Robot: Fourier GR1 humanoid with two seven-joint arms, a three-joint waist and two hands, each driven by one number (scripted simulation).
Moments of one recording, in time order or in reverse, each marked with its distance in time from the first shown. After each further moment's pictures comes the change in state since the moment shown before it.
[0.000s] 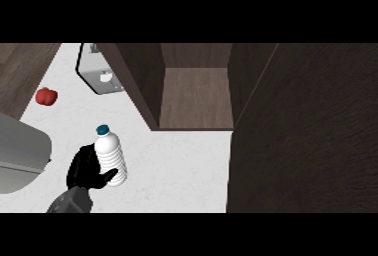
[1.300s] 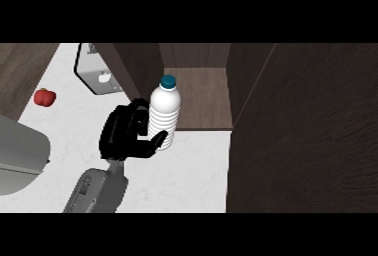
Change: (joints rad) left arm 0.061 -0.119 -0.548 -0.839 0.190 0.636 0.390; right arm -0.026 -0.007 0.053 0.020 -0.009 -0.032 0.009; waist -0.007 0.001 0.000
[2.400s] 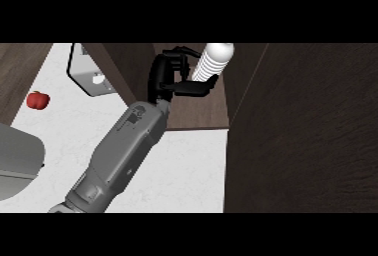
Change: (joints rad) left arm -0.624 0.000 -0.106 0.564 -0.084 0.405 -0.077; right arm -0.044 -0.015 -0.017 0.049 -0.041 0.000 -0.017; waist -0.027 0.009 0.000
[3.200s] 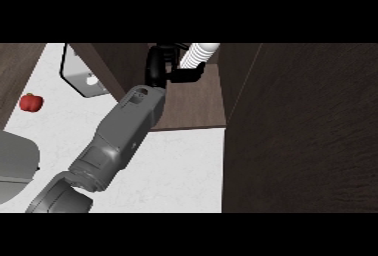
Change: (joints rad) left arm -0.253 0.014 0.092 0.513 -0.039 0.073 -0.190; right arm -0.015 -0.014 0.017 -0.009 -0.002 0.000 0.025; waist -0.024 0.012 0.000
